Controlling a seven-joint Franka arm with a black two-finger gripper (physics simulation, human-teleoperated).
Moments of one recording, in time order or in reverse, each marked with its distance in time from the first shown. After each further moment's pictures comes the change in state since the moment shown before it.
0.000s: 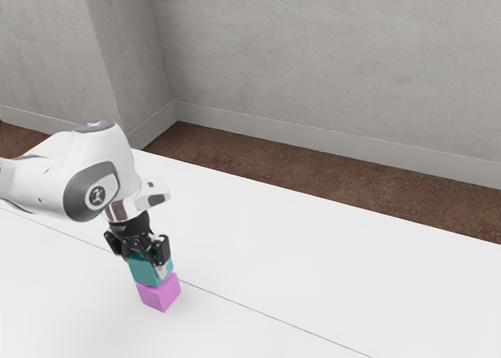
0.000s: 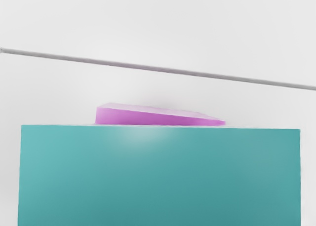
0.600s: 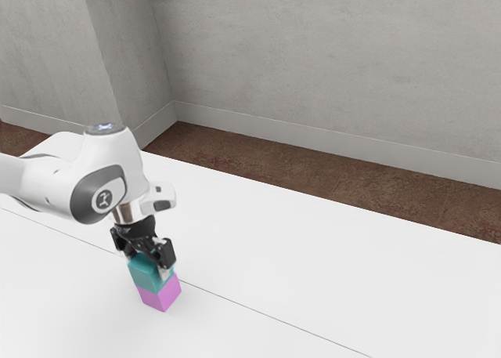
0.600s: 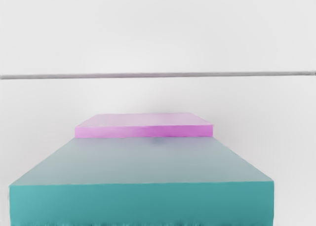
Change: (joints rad) arm -0.007 0.030 -0.014 0.016 0.031 0.009 0.073
